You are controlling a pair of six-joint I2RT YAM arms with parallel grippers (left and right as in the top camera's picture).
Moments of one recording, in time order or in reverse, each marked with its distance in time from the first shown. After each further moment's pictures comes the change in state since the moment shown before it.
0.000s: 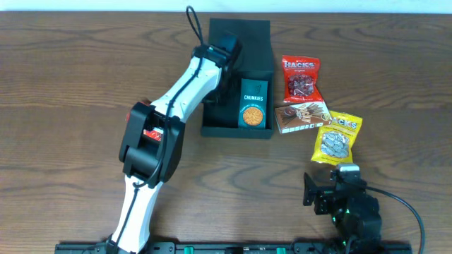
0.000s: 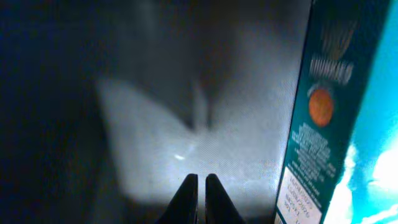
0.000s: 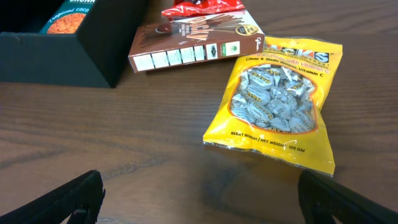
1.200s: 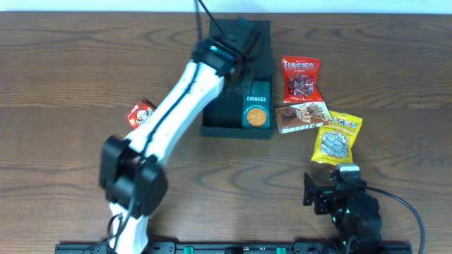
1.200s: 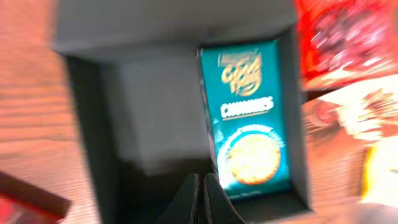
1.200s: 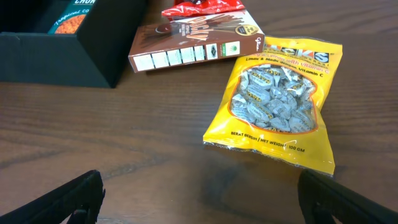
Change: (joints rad) left arm -0.084 -0.277 0.065 -0.034 -0.071 0.003; right arm 0.000 0.000 0.000 0.000 0.000 0.000
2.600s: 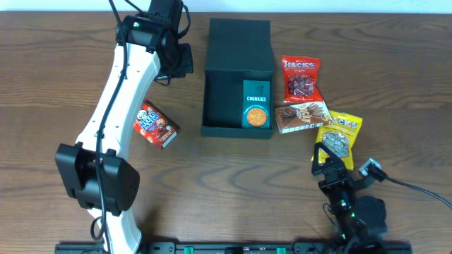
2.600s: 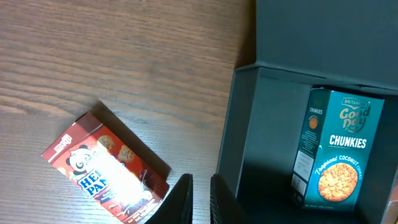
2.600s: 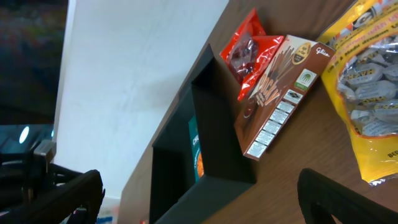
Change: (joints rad) left arm 0.311 -0.061 0.008 -0.148 0.020 0.014; right arm 0.000 0.016 -0.066 0.426 -0.051 1.015
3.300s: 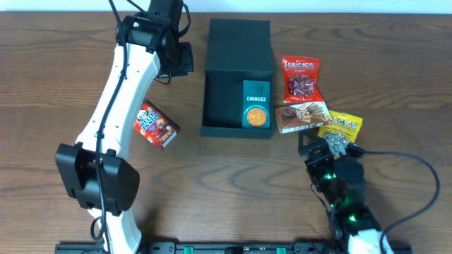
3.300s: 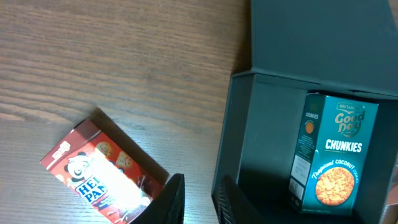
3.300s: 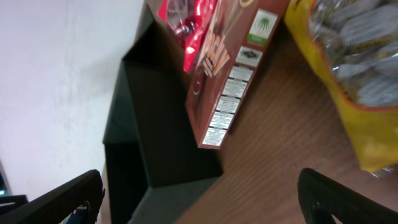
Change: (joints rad) left arm 0.000 0.000 0.000 0.021 0.004 0.004; right arm -0.002 0.827 -0.011 0.586 -0.084 0.109
